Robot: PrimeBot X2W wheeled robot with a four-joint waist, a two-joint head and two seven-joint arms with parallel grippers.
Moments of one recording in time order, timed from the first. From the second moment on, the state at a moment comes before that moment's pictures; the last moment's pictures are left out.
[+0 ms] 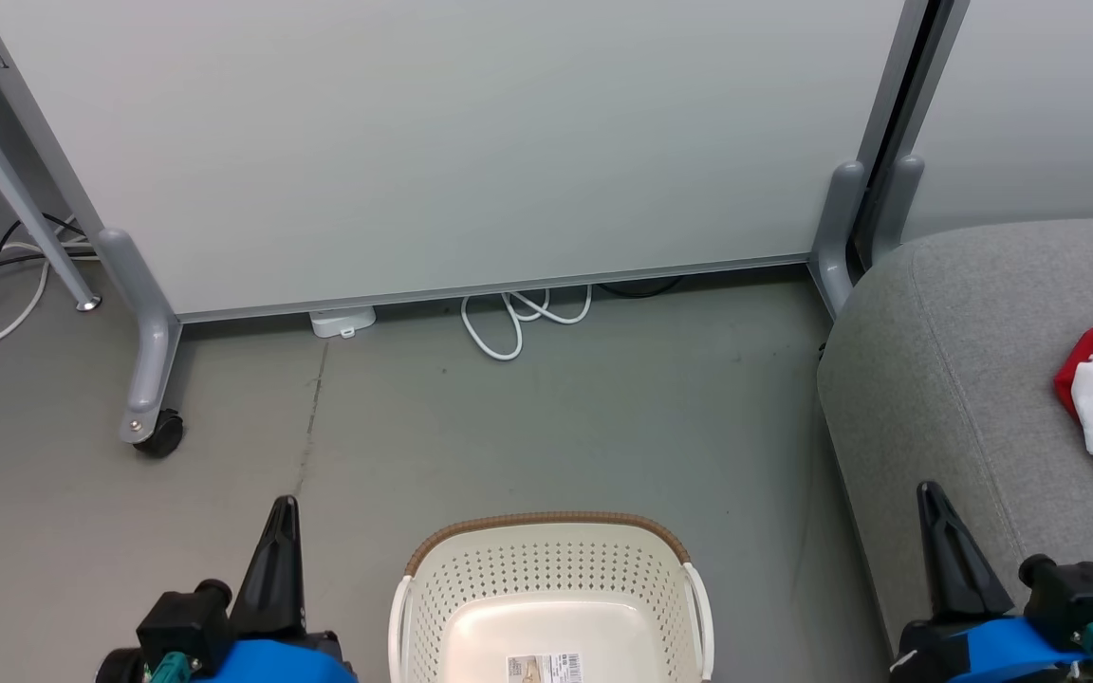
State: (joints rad) left arm -0.01 0.05 -0.05 0.28 -0.20 -0.13 -0.26; right arm -0.02 -0.06 -0.07 0.25 0.14 0.13 -0.26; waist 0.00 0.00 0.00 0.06
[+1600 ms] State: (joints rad) left arm -0.04 0.05 0.02 0.27 -0.93 -0.13 -0.07; right arm -0.04 -0.05 -0.09 0.26 0.89 0.13 -0.07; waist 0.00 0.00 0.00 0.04
